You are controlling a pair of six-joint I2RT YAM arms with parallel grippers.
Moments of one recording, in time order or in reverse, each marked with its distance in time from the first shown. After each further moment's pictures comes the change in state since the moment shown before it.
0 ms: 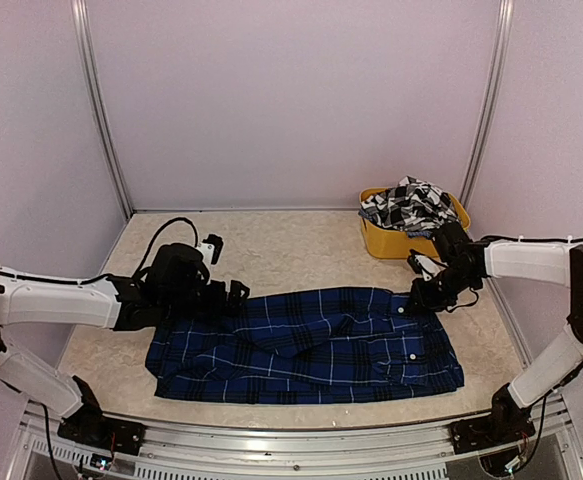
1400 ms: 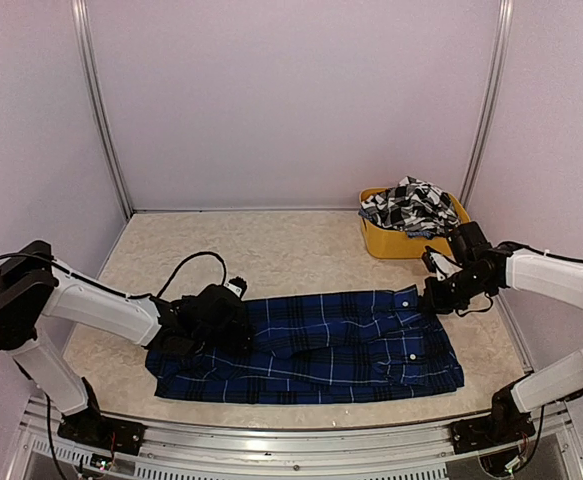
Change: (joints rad) left arm -0.169 0.238 0.001 -0.052 -0.239 0.030; right arm -0.005 -0.200 -0.093 -0.021 -0.002 0.095
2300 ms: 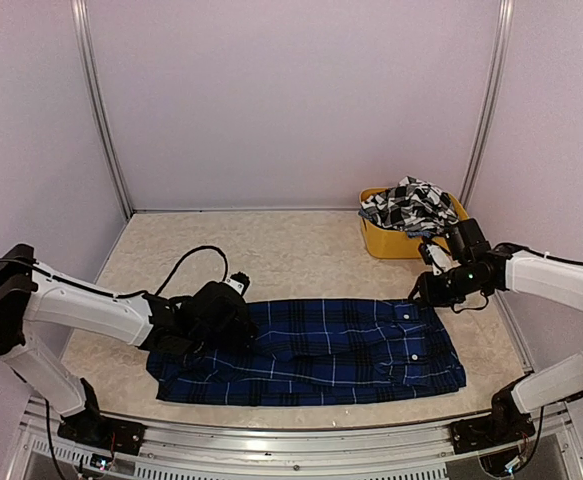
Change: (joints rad) left arm -0.056 -0.055 0.034 -0.092 -0.035 -0.038; right arm 0.039 -0.021 -0.001 0.077 0.068 -0.007
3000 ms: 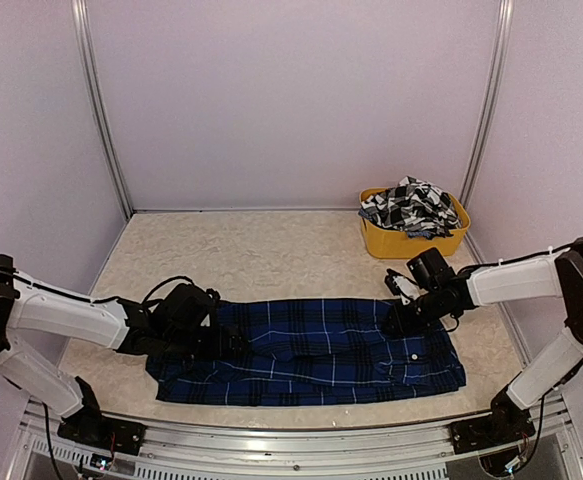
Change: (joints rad) left arm 0.114 -0.141 -0.159 0.011 0.413 -0.428; right arm 0.161 0.248 -0.091 0.243 -0.042 0.011
